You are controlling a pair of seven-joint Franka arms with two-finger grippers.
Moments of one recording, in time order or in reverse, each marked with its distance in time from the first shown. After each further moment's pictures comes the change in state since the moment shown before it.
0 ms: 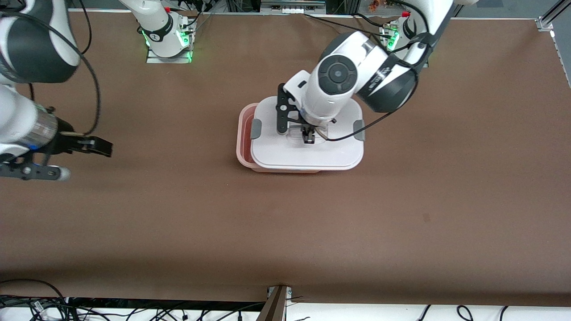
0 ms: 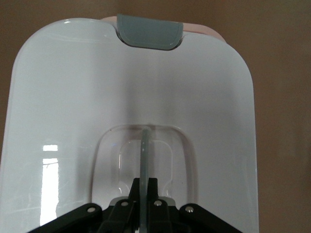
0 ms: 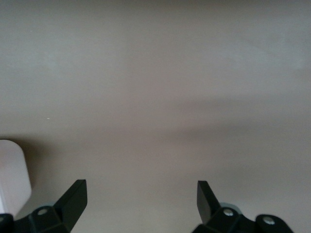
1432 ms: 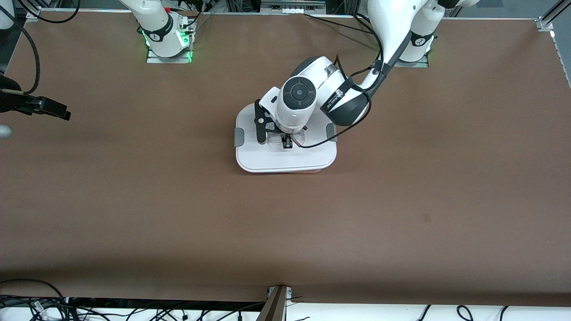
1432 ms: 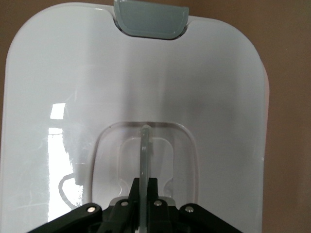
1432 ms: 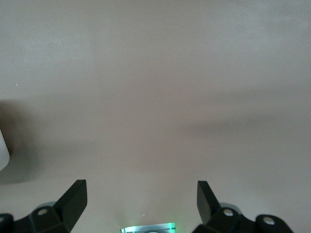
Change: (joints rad) left arm -0.079 0.127 0.009 -0.024 0.014 0.152 -0.135; right arm 0.011 -0.238 -0.205 -0.279 0.090 -0.011 -0.155
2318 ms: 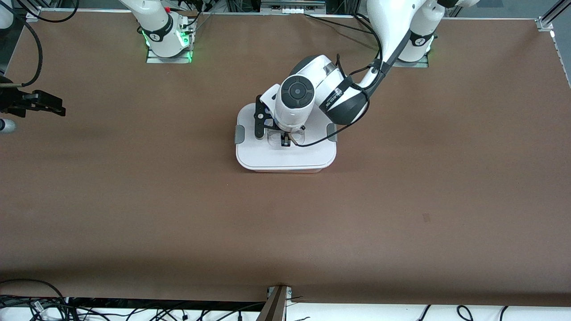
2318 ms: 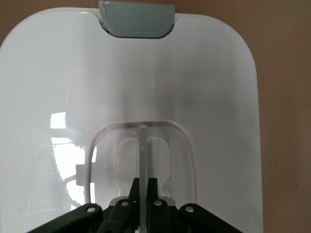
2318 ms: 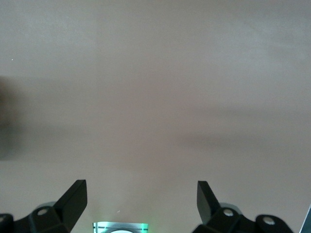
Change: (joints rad) left arm -0.005 -0.003 -0.001 -0.002 0.009 -0.018 0.099; right arm 0.000 -0.004 -0.004 0.004 -0.032 0.000 -0.170
